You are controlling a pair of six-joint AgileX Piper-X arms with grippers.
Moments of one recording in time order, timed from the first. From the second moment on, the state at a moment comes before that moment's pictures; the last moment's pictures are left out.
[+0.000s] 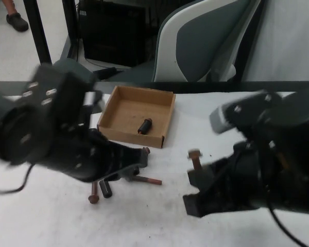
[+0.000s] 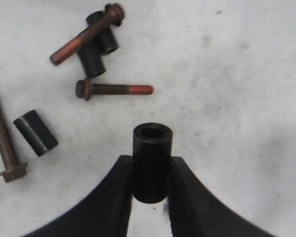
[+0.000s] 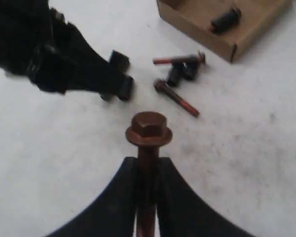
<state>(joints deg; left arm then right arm) -29.2 80.7 -49.8 29.5 14.6 -21.9 49.8 62.7 -43.1 25.9 6.2 18.1</state>
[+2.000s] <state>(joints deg) -29.2 47.3 -17.6 -12.5 45.5 -1.2 49.8 61.8 -43.0 -2.5 -21.7 8.6</state>
